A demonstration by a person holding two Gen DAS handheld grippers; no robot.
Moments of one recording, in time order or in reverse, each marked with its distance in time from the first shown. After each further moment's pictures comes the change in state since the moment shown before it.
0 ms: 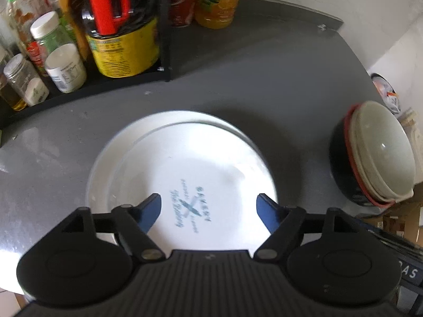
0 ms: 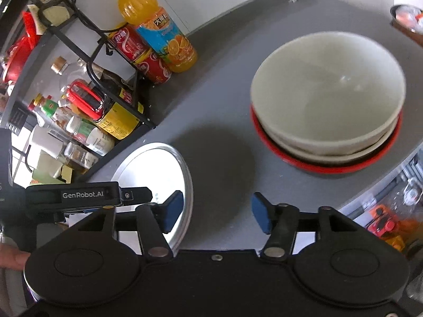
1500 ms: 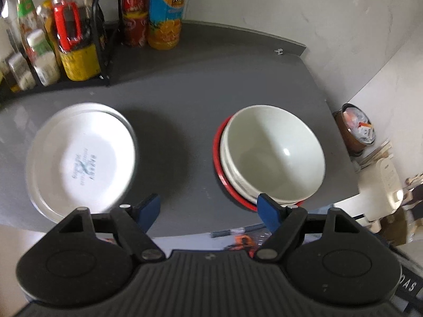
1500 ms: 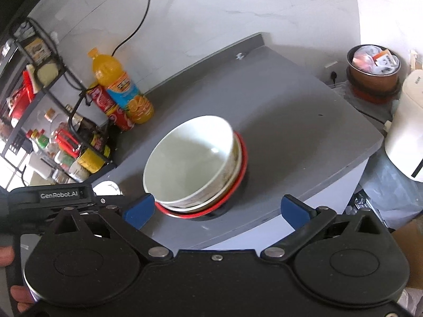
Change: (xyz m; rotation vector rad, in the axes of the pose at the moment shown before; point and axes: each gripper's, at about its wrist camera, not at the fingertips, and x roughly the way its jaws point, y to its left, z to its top) left arm -0.055 -0.167 -0.041 -0.161 -0.137 -0.014; right arm -0.115 -0.133 0.038 -0.044 -0.135 -0.047
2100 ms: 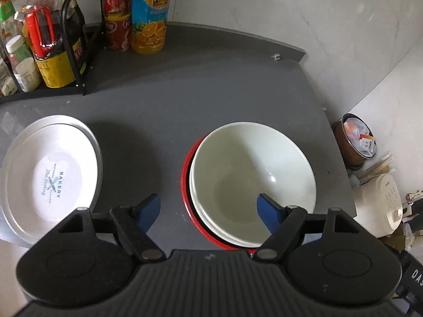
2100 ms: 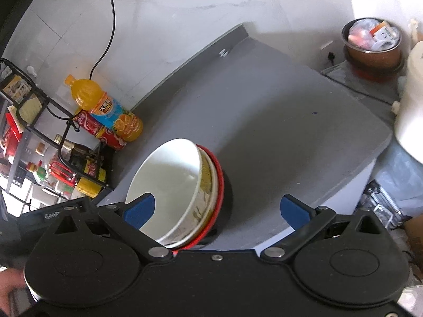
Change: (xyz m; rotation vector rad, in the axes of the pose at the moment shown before) left arm 0.040 -0.035 0.030 -0.019 -0.023 0.012; right arm 0.043 -0.049 0.038 0.119 0.048 0.071
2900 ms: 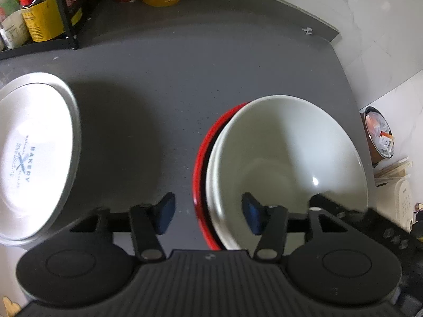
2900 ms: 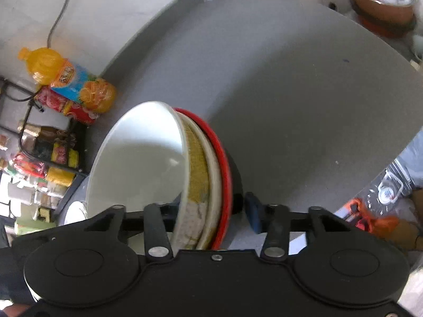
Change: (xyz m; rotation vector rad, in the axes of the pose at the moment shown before) left arm 0.079 0.023 0.007 -0.089 0.138 0.027; right arm 0.099 0.003 -0.002 0.083 0.186 -0.074
